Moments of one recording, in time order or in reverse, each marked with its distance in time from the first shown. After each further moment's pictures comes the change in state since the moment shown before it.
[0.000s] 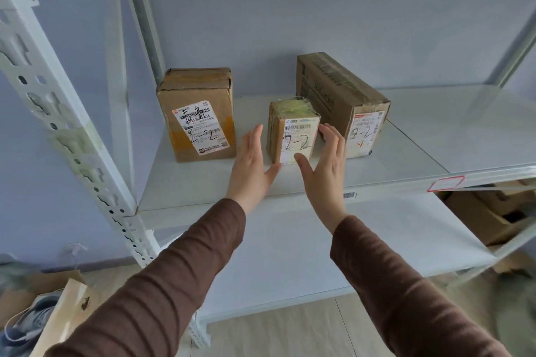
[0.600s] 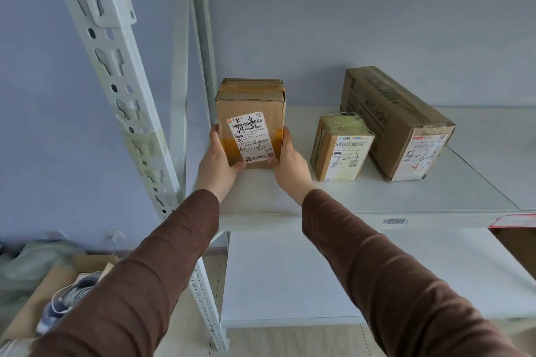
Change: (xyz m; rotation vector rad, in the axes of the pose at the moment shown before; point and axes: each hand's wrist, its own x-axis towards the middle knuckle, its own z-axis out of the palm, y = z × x) left_hand 0.013 -0.108 -0.100 0.059 0.158 -0.343; right_hand 0.036 -0.070 0.134 -0.091 -0.556 0.117
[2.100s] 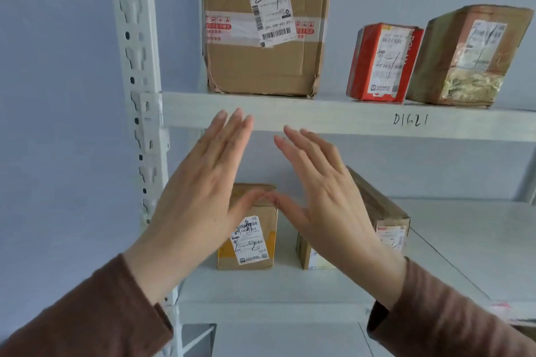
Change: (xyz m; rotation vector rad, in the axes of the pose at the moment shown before) left_hand -0.088 0.197 -0.189 0.408 0.295 0.788; right_hand -0.115 -0.137 -0.219 -0.365 0.490 -0.750
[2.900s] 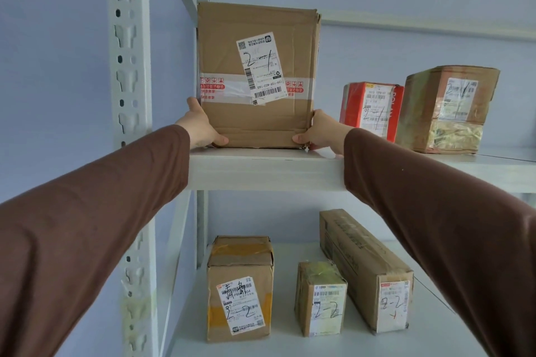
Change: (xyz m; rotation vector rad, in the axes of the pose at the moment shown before) left_hand 0.217 -0.116 0.012 -0.371 -0.238 -0.762; right_hand 0.224 0.150 0.015 0.403 -0.335 0.772
